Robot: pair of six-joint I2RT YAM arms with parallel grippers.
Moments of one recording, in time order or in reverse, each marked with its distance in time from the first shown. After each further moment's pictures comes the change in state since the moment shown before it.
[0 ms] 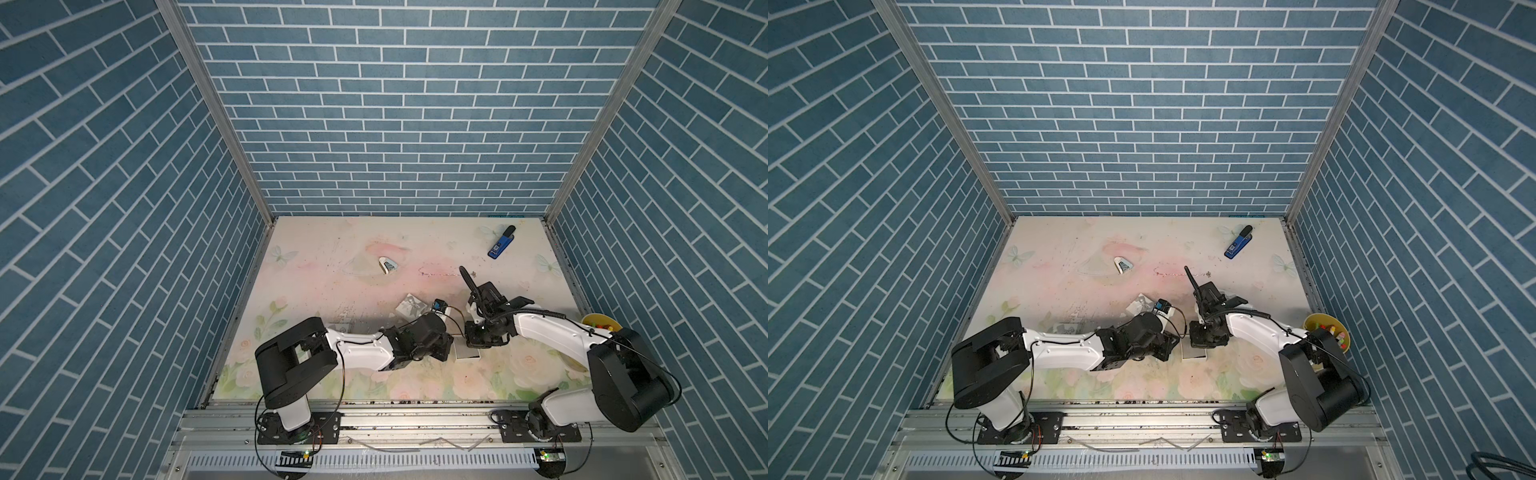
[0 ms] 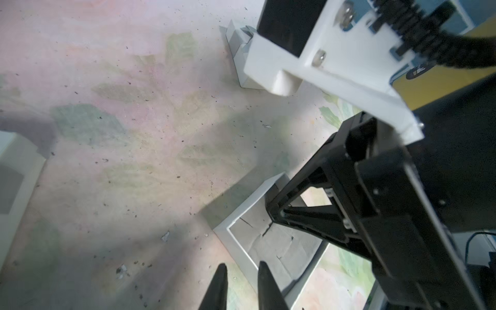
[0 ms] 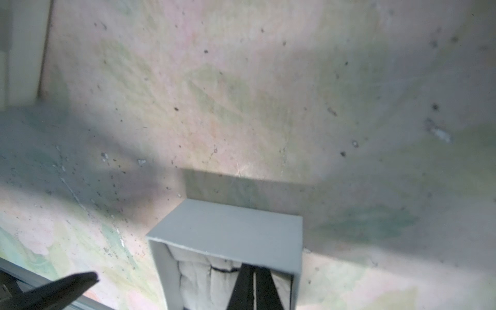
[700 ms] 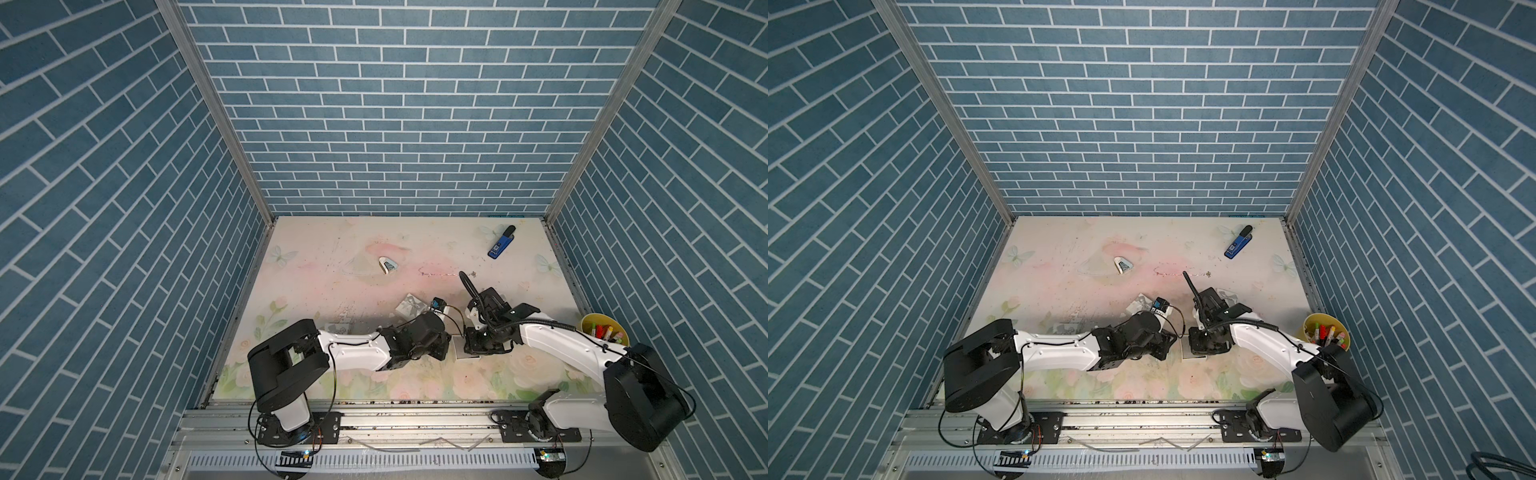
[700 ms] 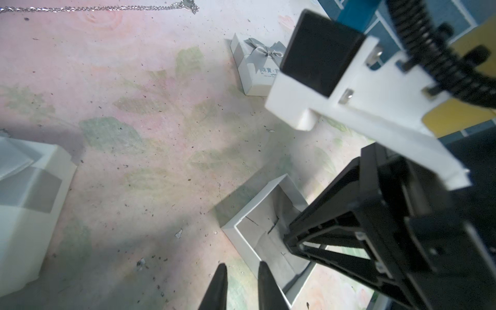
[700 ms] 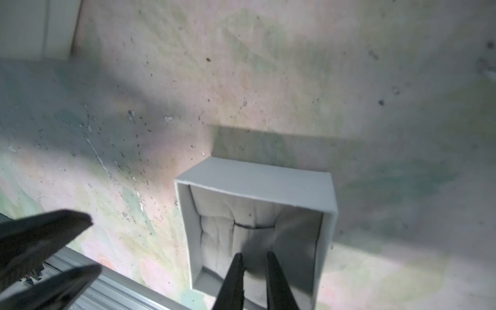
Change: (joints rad) left arm 0.000 -0.041 -0.005 -0.039 -0.027 0.029; right arm 0.051 -0.077 -0.048 -0.010 -0.044 0.030
